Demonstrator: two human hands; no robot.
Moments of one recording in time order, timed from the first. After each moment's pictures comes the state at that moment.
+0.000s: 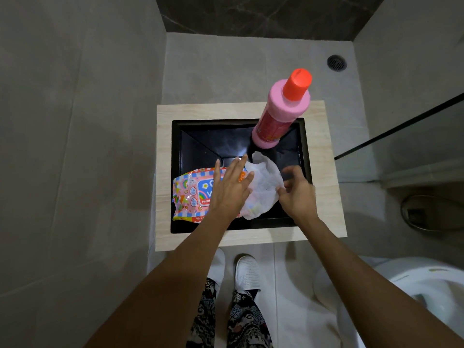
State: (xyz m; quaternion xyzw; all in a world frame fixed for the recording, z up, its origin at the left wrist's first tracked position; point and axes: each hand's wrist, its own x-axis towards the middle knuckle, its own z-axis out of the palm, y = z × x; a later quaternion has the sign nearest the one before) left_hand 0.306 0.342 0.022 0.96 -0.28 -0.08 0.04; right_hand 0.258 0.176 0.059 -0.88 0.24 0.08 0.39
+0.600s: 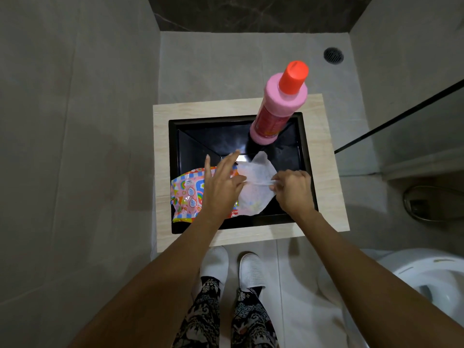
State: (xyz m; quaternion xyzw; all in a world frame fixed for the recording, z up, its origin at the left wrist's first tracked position) left_hand 0.308 0.358 0.026 0.94 -0.27 0.08 0.18; right_hand 0.263 0.174 0.034 -0.97 0.12 0.09 0.19
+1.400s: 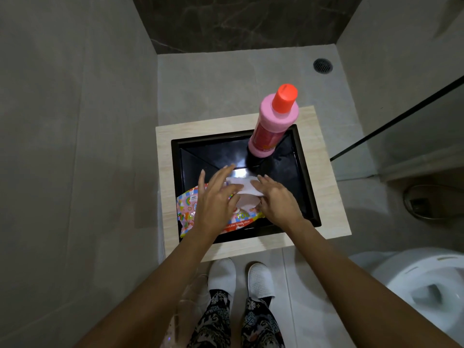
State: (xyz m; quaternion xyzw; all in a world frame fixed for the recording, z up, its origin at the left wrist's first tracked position) left_hand 0.309 0.381 0.060 0.92 -0.27 0.05 0.27; right_hand 0.269 0.205 0.056 -0.95 0.04 0.15 0.27
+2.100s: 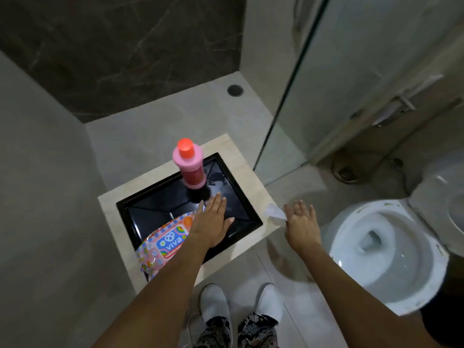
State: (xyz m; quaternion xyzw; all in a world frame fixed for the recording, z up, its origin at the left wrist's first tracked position) left_hand 0.300 0.273 0.130 0.86 -0.44 -0.26 -0.03; right_hand 0.134 0.100 0.130 -0.93 0.33 0.17 0.06
